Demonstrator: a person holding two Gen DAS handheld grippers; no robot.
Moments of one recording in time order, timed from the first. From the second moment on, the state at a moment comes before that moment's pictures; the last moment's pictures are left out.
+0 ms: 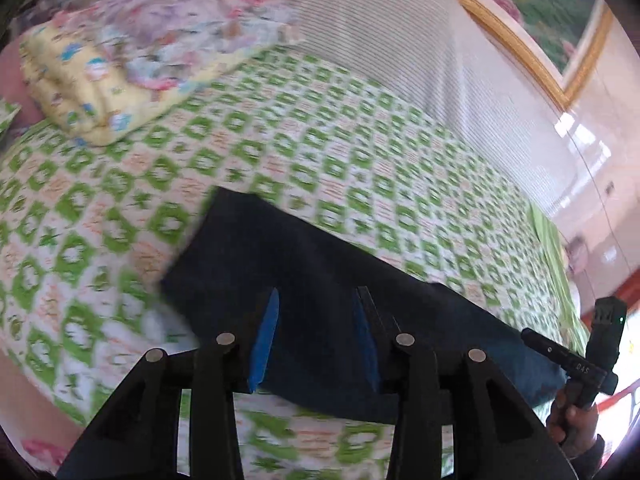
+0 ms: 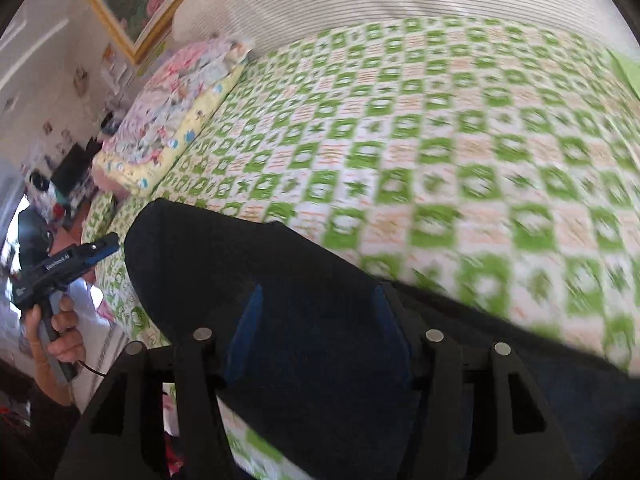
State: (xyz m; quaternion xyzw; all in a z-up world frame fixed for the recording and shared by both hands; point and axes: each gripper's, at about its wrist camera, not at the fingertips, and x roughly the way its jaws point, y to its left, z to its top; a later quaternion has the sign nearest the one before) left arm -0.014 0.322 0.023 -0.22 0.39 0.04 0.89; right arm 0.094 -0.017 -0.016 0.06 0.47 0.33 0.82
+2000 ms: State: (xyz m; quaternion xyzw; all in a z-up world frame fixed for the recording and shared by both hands) left arm 0.152 -0.208 -0.047 0.16 0.56 -0.49 0.65; right arm -0.018 -0.319 -0.062 0.34 0.41 0.10 0.84
